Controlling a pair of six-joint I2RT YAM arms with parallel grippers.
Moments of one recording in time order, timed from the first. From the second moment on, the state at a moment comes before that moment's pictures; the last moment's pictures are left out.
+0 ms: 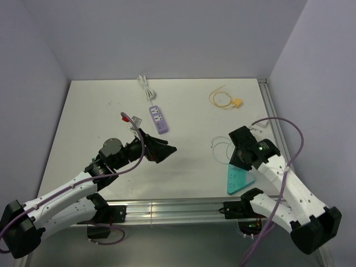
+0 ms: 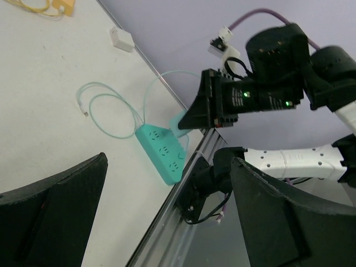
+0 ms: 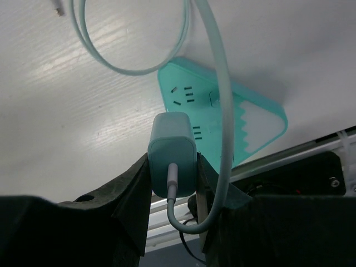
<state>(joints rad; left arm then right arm) -0.78 0.86 0.51 0.39 0.26 -0.77 0.43 0.86 0.83 -1.17 0.29 0.83</state>
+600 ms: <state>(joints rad) -0.79 0.85 0.51 0.38 0.26 -0.76 0.43 1.08 0.87 -1.15 0.39 0.81</state>
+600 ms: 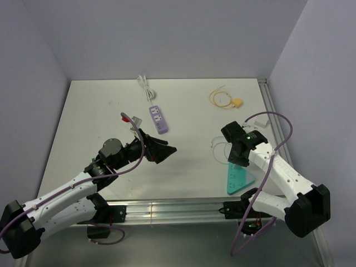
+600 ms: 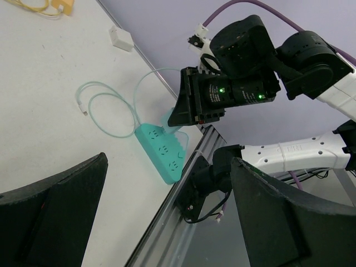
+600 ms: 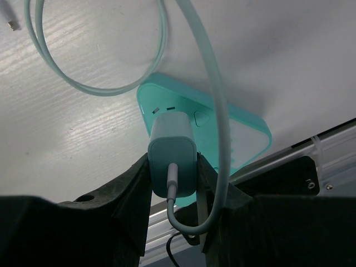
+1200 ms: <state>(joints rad) -0.80 0.85 0.51 0.38 0.26 -0.76 0.44 1.18 0.86 -1.12 0.40 0.78</state>
